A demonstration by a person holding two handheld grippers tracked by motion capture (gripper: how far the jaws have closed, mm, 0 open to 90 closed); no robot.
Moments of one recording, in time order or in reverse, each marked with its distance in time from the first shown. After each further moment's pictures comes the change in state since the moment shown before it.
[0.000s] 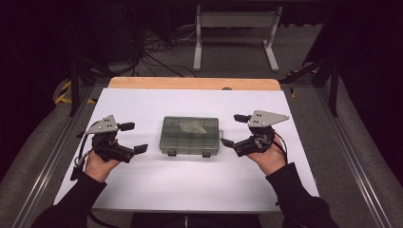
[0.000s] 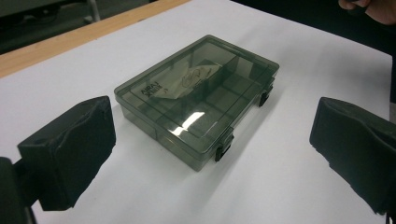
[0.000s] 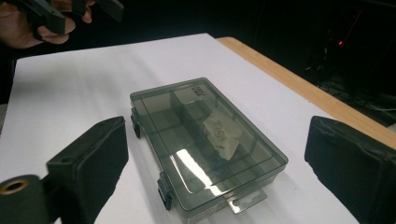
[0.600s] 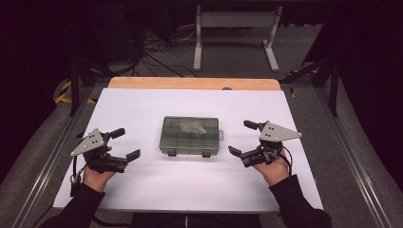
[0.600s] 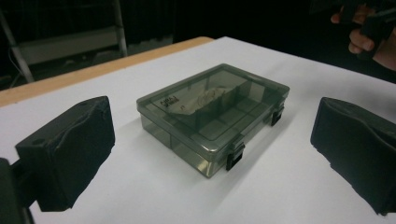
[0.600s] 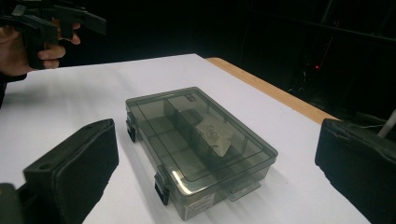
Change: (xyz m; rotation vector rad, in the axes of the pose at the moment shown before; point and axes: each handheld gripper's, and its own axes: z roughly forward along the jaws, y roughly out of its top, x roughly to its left) left arm -0.009 -0.045 -0.014 -0.230 0.086 -0.012; right arm 0.011 -0.035 -0.019 -0.124 -0.061 0.004
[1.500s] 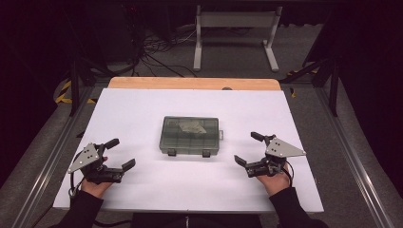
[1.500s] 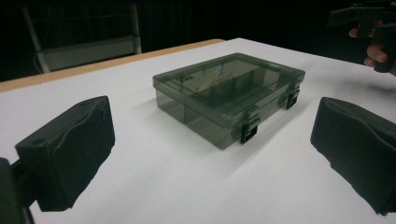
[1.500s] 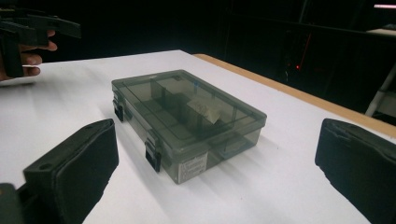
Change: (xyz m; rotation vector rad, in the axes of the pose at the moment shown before) left arm 0.002 -0.046 -0.015 -0.035 0.065 0.001; right arm 0.007 -0.051 -0.012 -0.043 -0.075 0.034
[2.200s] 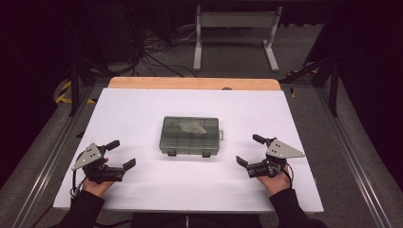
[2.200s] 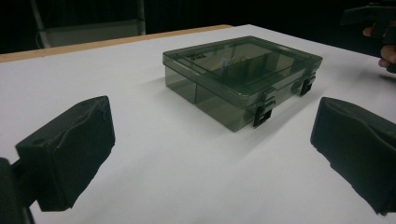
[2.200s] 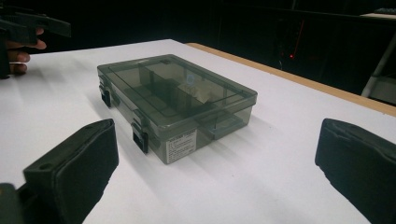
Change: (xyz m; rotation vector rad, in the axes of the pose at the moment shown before) left arm 0.007 -0.012 0.008 0.046 0.009 -0.052; right arm -0.006 -0.017 0.001 0.026 -0.031 0.028
